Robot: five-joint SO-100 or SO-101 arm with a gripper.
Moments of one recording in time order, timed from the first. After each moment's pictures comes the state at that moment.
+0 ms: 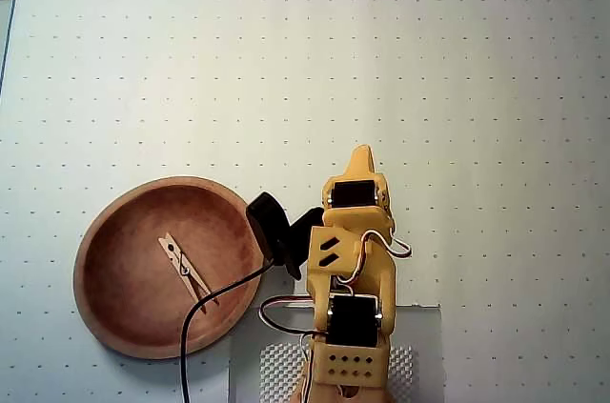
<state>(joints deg) 3.8 174.3 142.6 52.6 -9.7</state>
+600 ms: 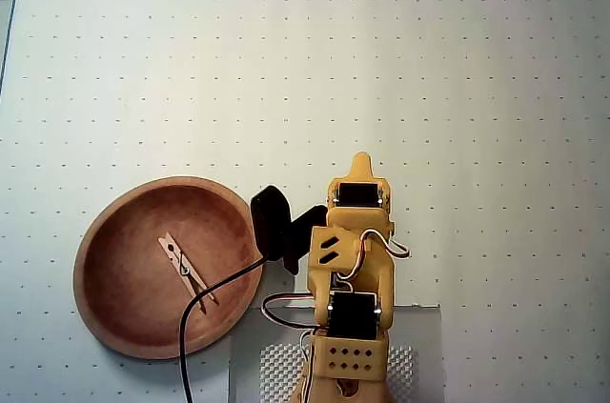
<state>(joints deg) 3.8 174.5 150.8 51.0 0.0</state>
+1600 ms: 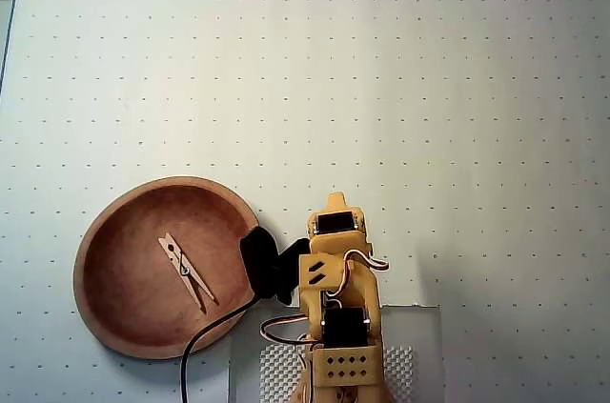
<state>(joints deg) -3.0 195.7 177.9 51.0 -4.7</state>
